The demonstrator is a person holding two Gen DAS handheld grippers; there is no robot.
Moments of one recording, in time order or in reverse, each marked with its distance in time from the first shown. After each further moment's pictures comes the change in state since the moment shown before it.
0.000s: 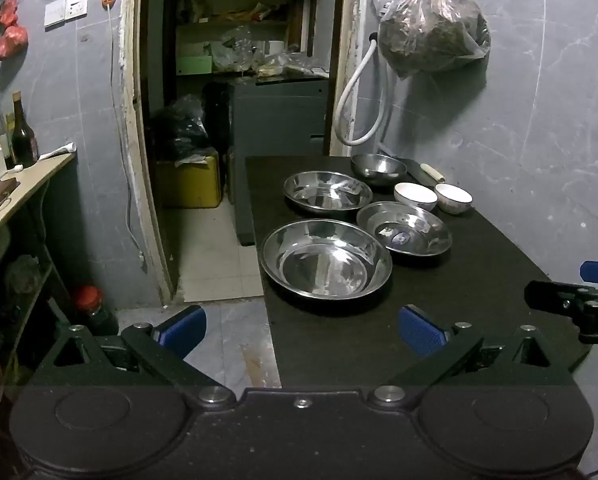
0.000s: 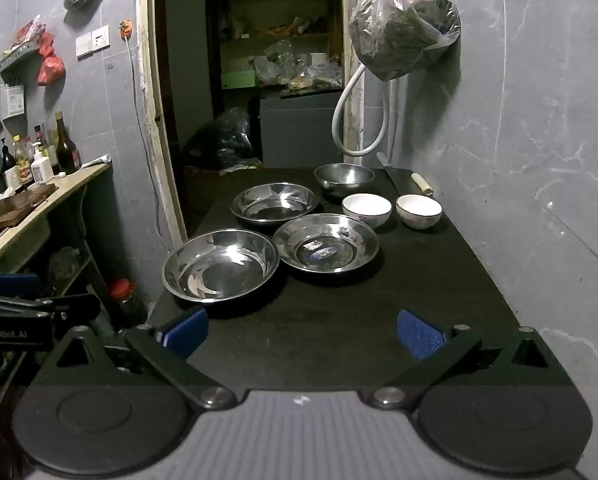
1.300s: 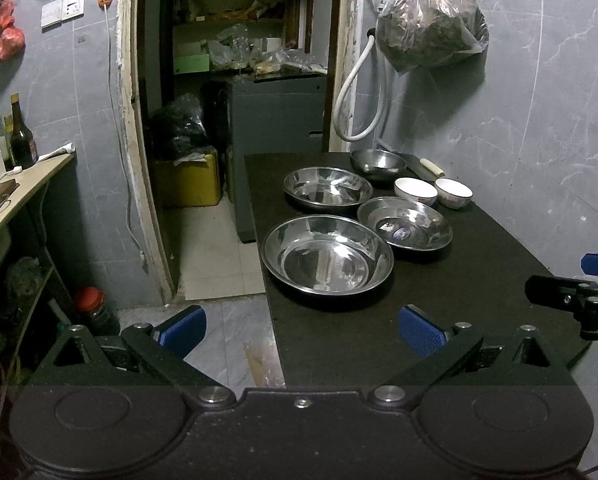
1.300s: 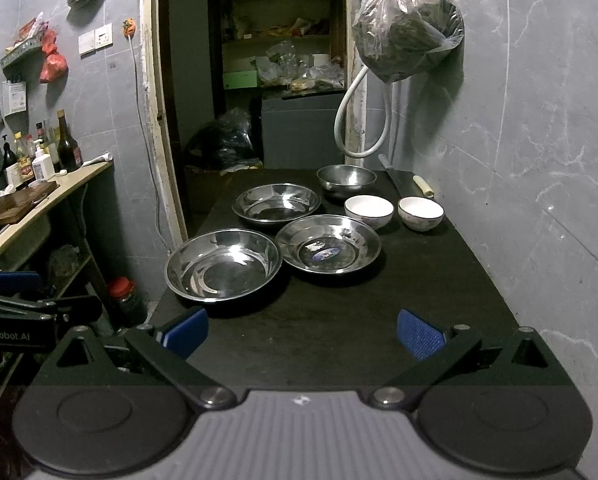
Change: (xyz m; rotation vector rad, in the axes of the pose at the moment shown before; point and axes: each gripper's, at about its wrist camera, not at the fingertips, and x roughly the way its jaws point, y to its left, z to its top) left arm 0.006 -0.001 -0.002 -0.003 0.008 0.009; right arm -0.002 0.004 0.000 -0.015 -0.005 -0.005
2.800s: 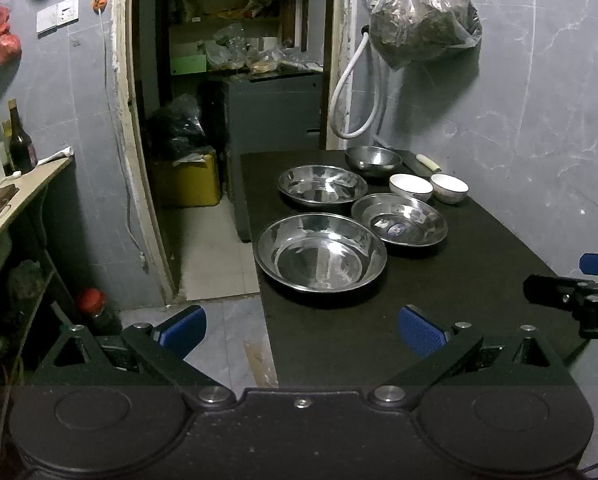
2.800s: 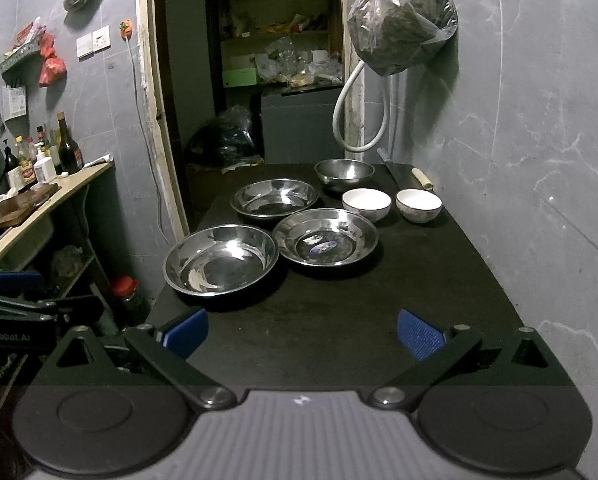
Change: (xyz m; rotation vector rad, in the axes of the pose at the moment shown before) left arm -0.002 -0.011 -0.007 0.021 0.001 0.003; right arm -0.001 -0.010 -0.005 0.018 0.004 0.010
